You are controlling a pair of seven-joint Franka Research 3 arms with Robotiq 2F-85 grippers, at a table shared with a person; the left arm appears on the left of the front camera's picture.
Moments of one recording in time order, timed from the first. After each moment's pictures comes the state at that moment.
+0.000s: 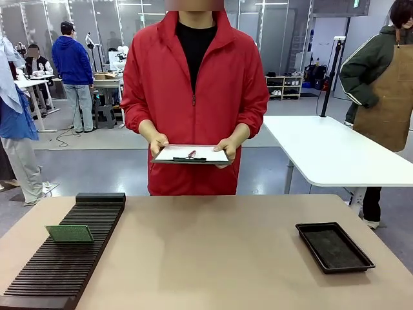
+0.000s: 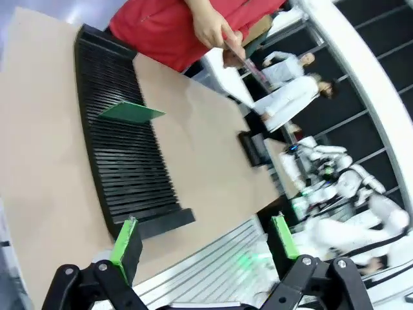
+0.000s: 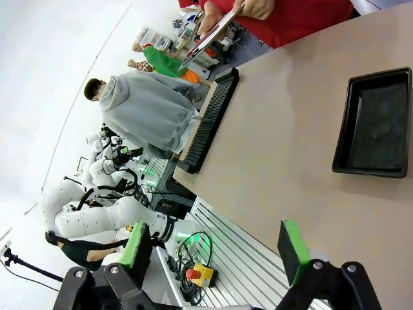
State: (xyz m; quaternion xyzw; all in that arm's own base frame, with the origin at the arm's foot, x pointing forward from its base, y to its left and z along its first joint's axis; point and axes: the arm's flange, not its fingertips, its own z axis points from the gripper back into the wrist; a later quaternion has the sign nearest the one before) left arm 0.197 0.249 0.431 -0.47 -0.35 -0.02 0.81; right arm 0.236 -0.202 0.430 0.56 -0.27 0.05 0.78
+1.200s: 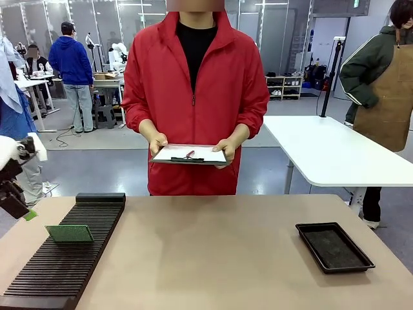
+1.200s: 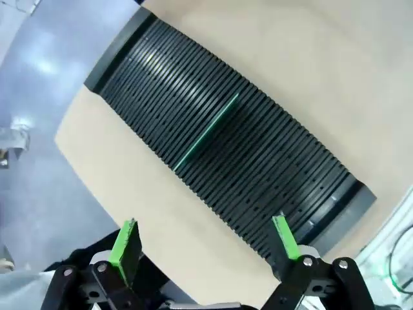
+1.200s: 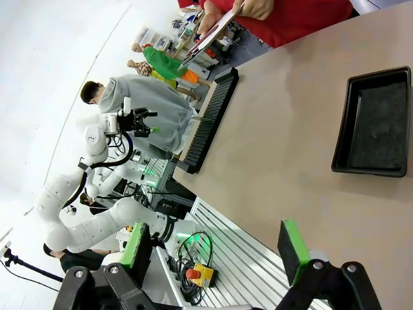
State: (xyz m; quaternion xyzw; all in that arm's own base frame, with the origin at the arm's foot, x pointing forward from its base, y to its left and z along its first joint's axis) left arm 0.366 -0.012 0.493 0.07 -0.22 -0.43 0.87; right arm 0.235 -0.202 0.430 0.56 -0.27 0.05 0.78
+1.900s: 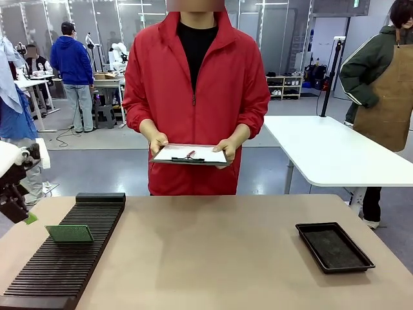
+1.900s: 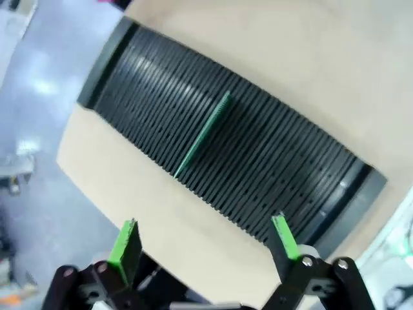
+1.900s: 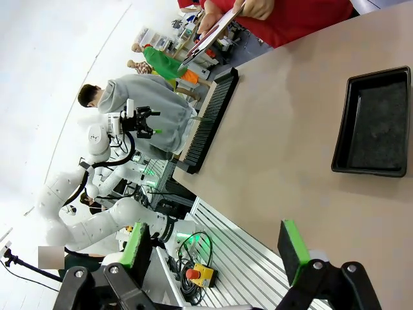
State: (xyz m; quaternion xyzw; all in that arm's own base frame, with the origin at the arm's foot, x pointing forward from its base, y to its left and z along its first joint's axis) left arm 0.372 -0.008 0.482 0.08 -0.21 -0.50 0.83; right arm 0.235 -0.203 0.430 0.56 -0.27 0.05 0.78
